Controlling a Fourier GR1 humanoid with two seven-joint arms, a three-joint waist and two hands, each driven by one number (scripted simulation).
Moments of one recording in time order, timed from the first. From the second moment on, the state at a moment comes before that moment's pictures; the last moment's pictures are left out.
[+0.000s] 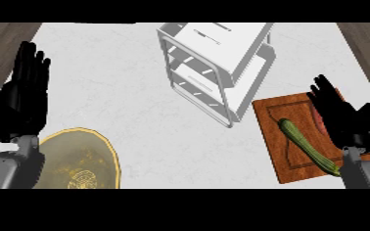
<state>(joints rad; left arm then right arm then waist) -0.19 0.39 -0.02 -1.63 0.30 0.41 0.08 -0.13 -0.44 0.05 -1.36 -0.46 -0.12 0.15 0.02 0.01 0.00</state>
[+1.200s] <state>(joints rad) -0.06 0.43 -0.14 -1.56 0.32 0.14 0.15 -0.15 -0.75 0.06 -1.36 0.08 -0.30 0.05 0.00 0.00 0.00</state>
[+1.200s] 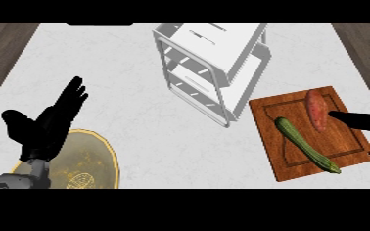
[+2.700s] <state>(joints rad) -0.07 0.36 -0.05 -1.57 0.25 0.05 0.20 -0.31 -0.61 0.23 -1.20 0.47 0.08 0.51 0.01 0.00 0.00</state>
